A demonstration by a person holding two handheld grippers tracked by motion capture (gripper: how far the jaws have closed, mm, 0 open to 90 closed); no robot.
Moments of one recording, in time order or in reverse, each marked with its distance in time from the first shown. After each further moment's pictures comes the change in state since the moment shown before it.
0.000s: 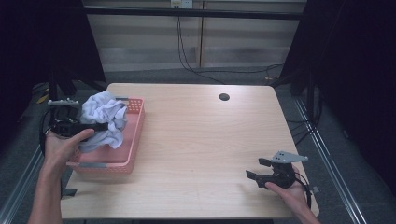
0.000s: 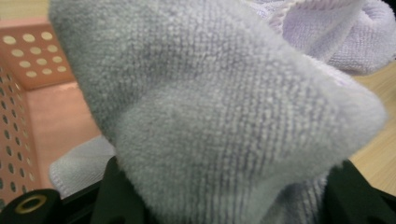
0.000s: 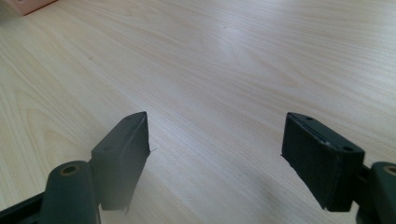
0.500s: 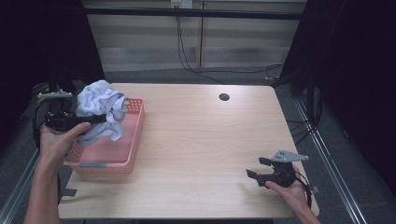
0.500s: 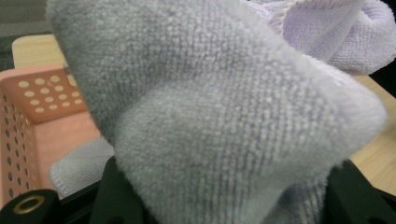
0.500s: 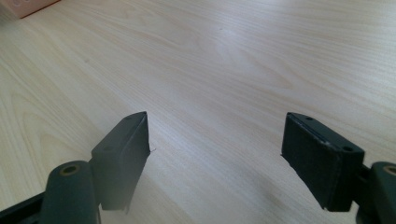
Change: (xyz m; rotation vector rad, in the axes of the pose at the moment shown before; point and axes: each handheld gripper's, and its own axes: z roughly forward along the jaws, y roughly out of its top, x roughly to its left) left arm -0.015 0.020 -0.021 -0.085 -0.012 0.019; right arm -0.003 0.001 0.001 -0.006 -0.004 0.010
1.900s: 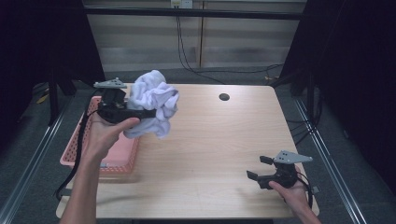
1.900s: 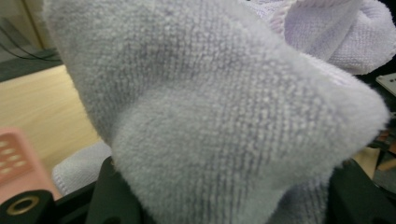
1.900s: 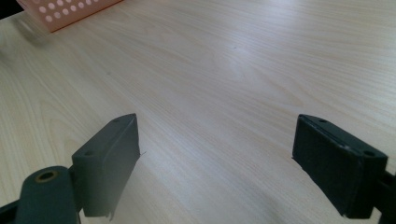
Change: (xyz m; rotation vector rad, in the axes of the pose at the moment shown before) left arm -0.116 0.045 0.065 0.010 -0.228 0.177; right arm 0.001 0.001 -0.007 -0.061 0.054 -0.025
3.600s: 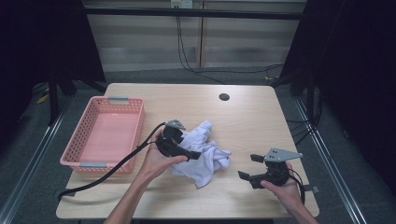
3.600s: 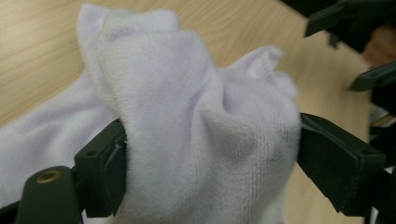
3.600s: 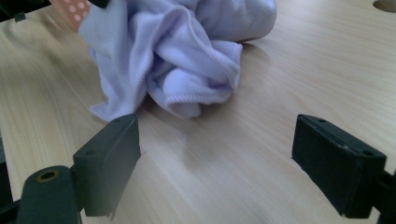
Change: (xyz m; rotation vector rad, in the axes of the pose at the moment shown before) left arm -0.043 -0.075 0.136 0.191 -0.216 0.035; right arm 0.021 0.022 0.012 0.018 0.060 -0.068
